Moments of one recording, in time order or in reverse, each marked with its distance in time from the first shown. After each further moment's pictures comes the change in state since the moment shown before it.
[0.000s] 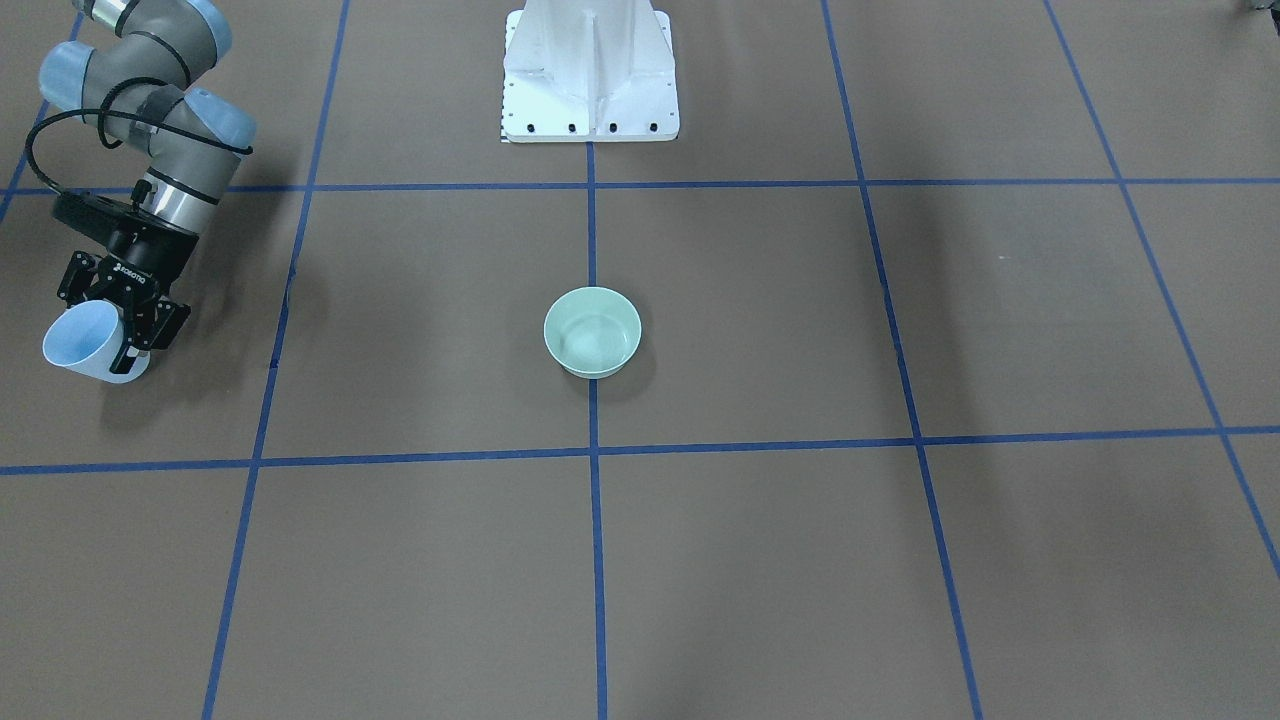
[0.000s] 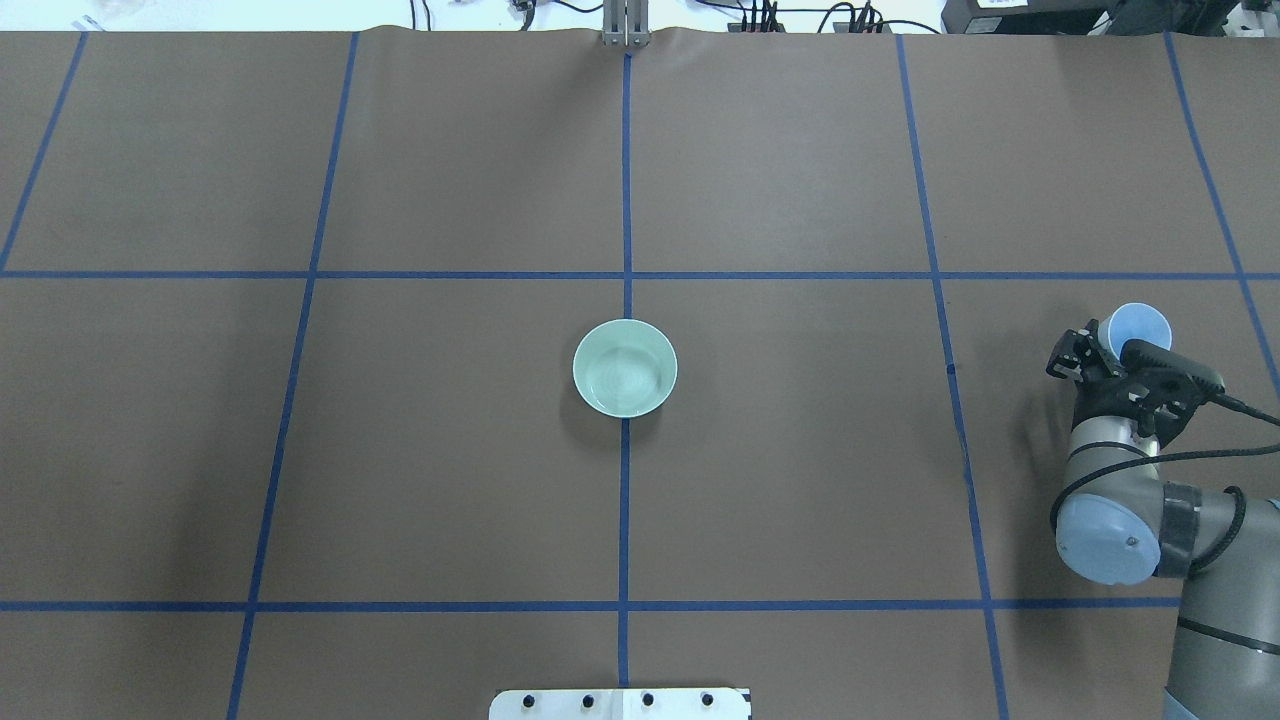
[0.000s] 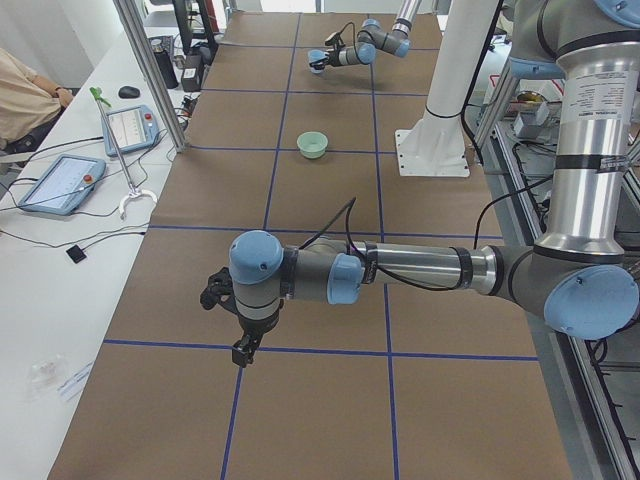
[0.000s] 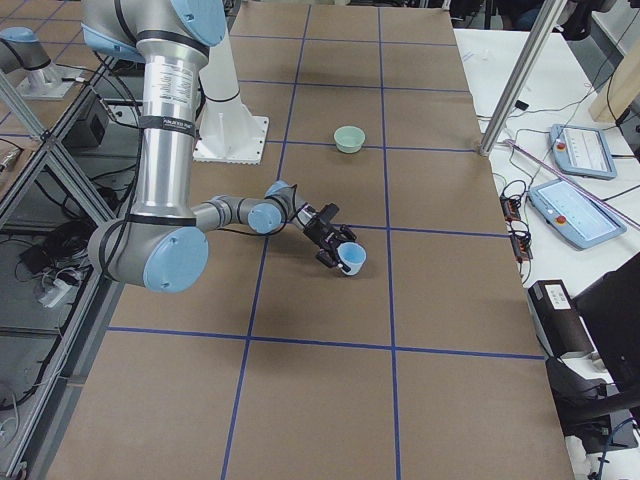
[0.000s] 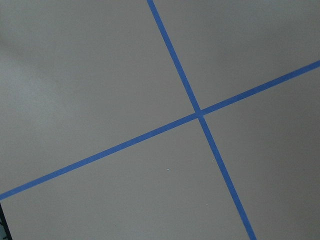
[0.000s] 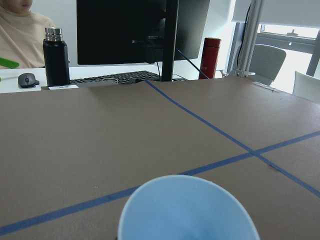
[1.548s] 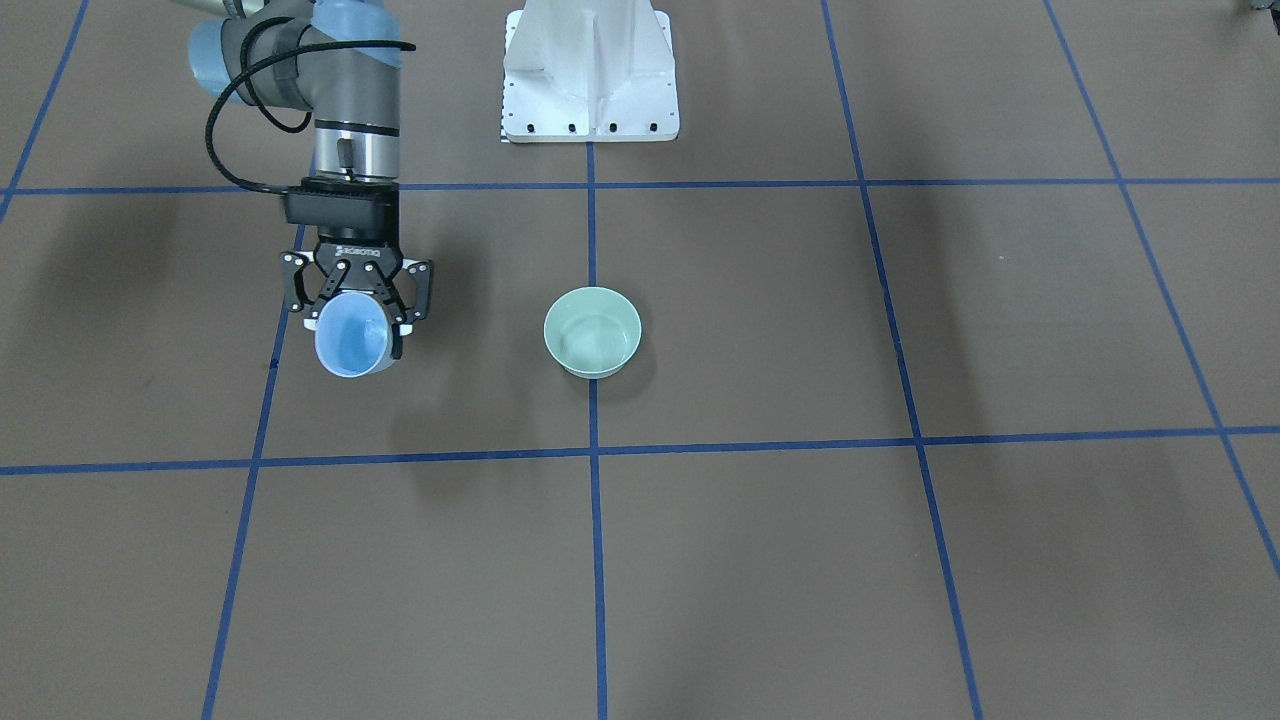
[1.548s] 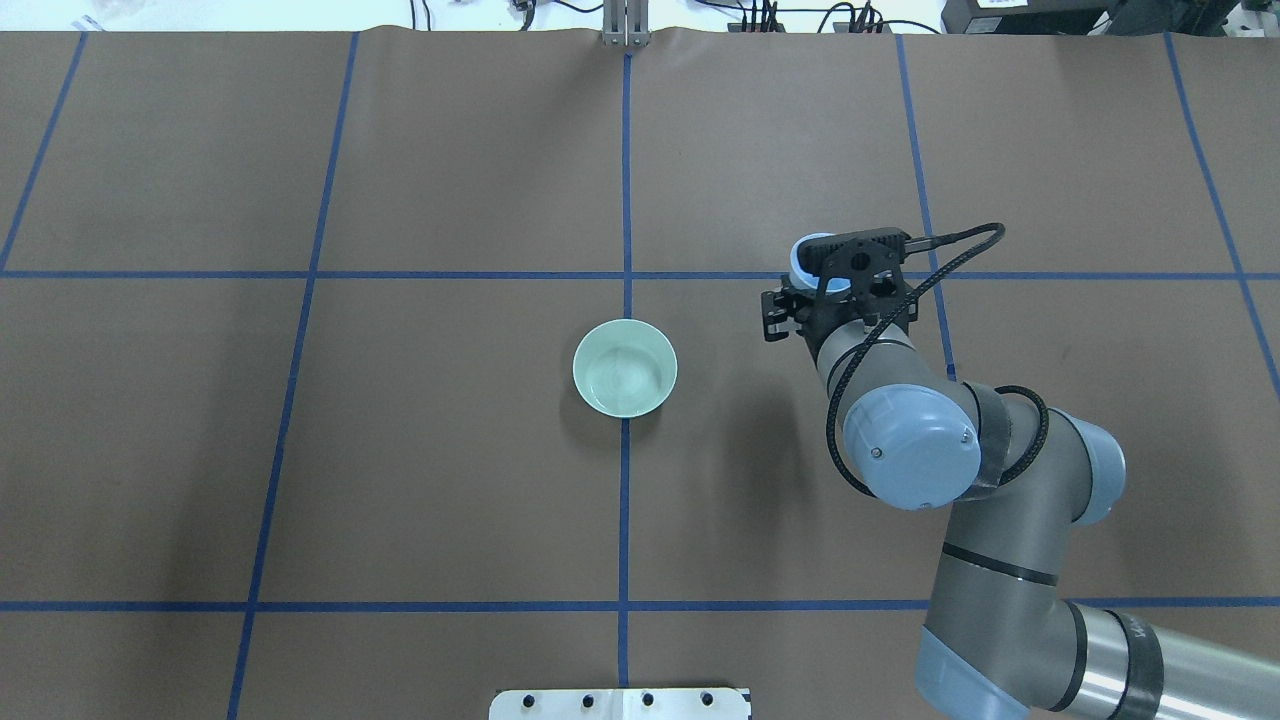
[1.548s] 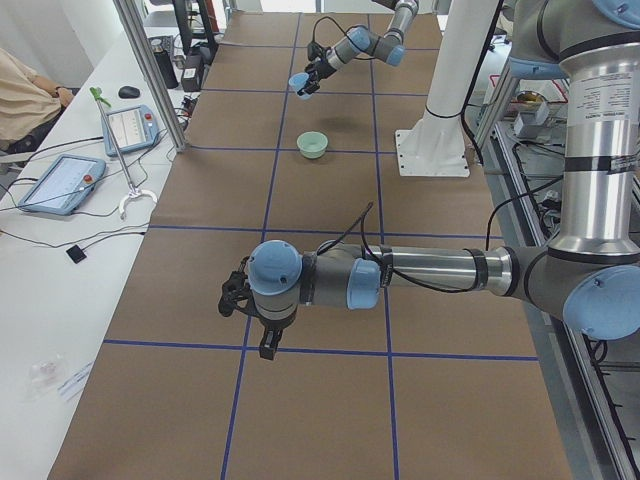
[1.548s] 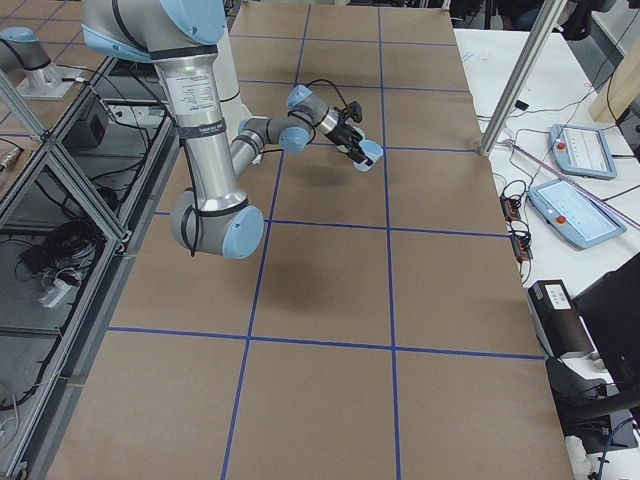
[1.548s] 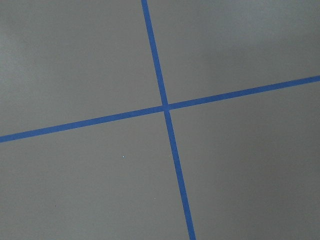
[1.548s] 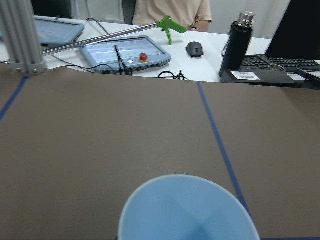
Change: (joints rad) left arm 0.001 0.061 -0.048 0.001 -0.140 -0.169; right arm 0.008 0.475 0.100 0.146 0.337 -0.936
